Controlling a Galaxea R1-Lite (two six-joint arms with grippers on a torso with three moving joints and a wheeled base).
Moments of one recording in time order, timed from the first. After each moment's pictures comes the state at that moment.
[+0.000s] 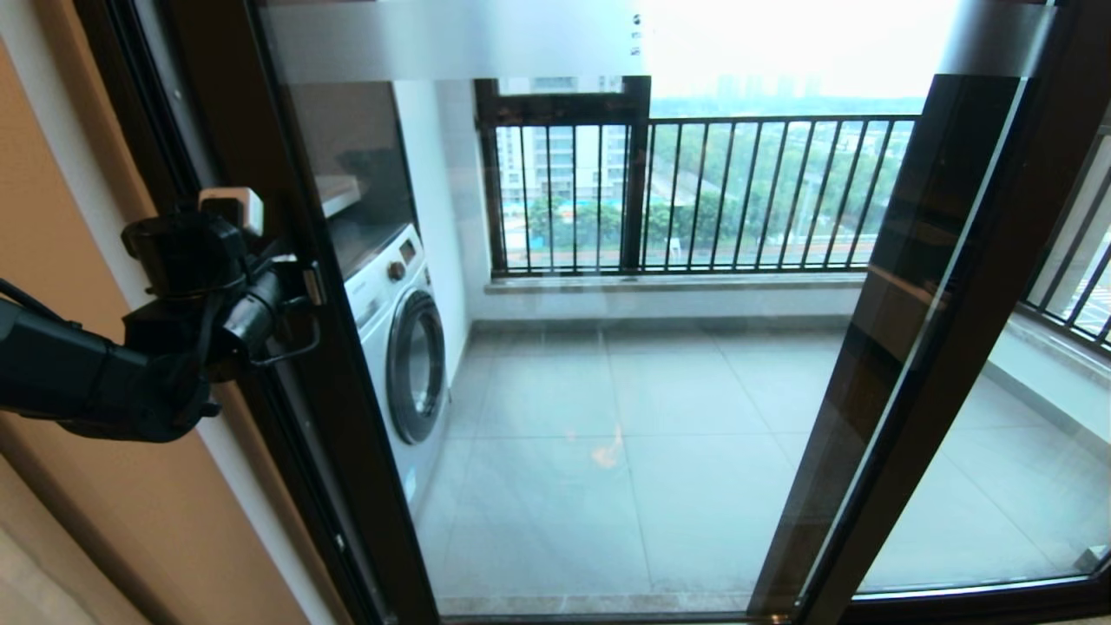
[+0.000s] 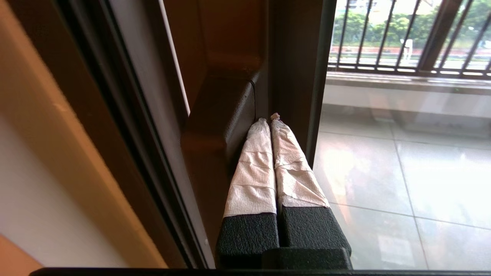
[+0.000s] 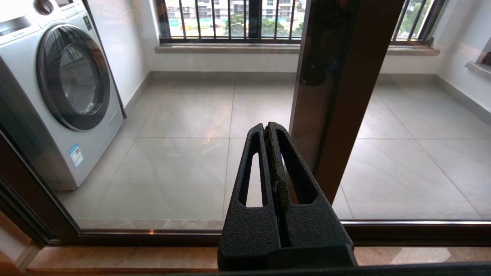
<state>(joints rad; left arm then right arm) -0.03 1.91 -1.02 -0.92 0.33 0.05 0.00 0.00 0.00 -0.02 0.03 -0.05</state>
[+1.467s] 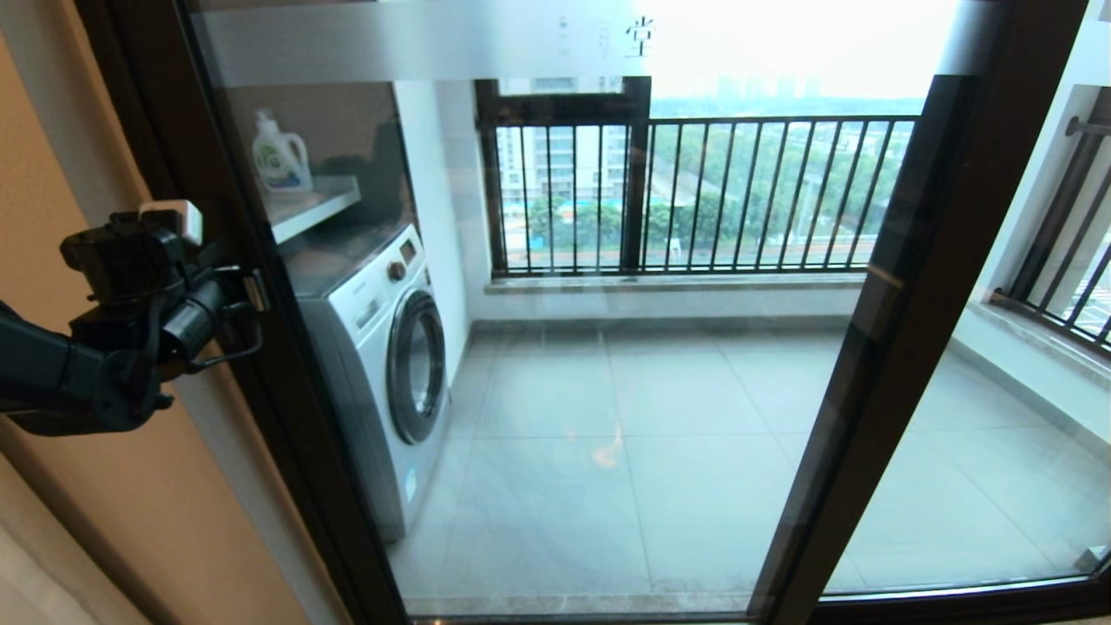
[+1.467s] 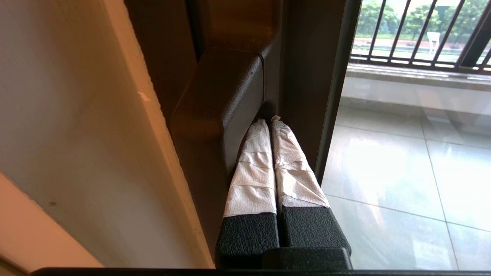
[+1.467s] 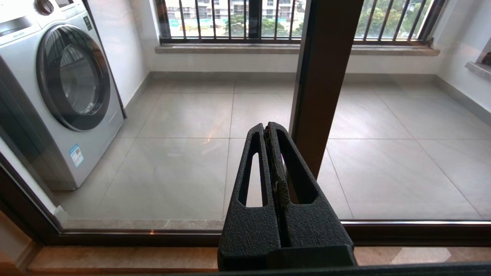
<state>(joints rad) 0.17 1.97 -1.07 -0.91 0.22 0.05 0.00 0.00 0.00 -0.02 0.03 -0.05</state>
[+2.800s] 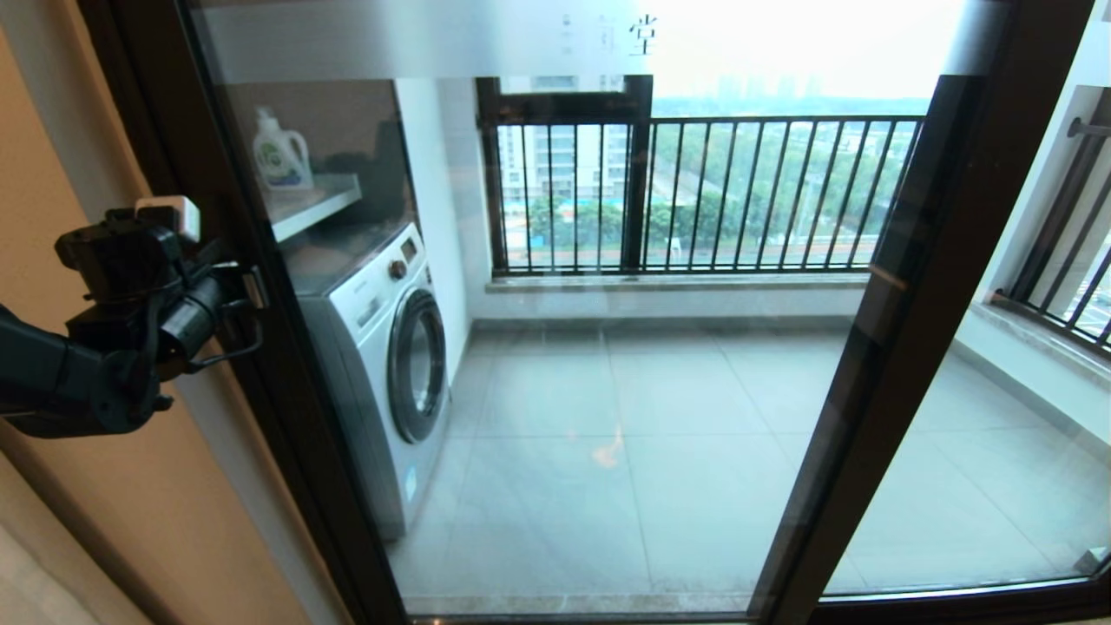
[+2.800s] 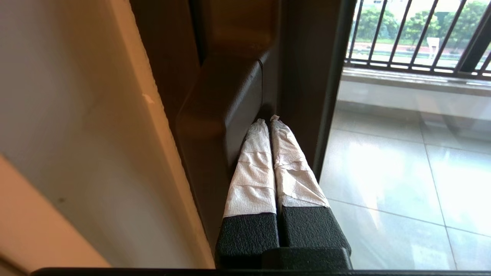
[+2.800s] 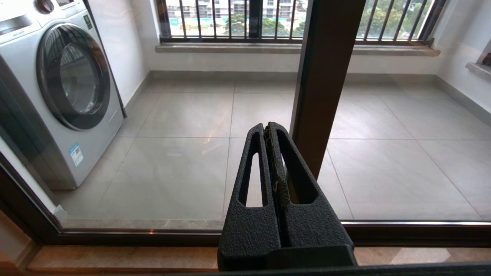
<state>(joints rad) 0.12 1.94 -1.04 -0.92 0.21 0.05 0.00 0.00 0.00 -0.02 0.03 -0.05</state>
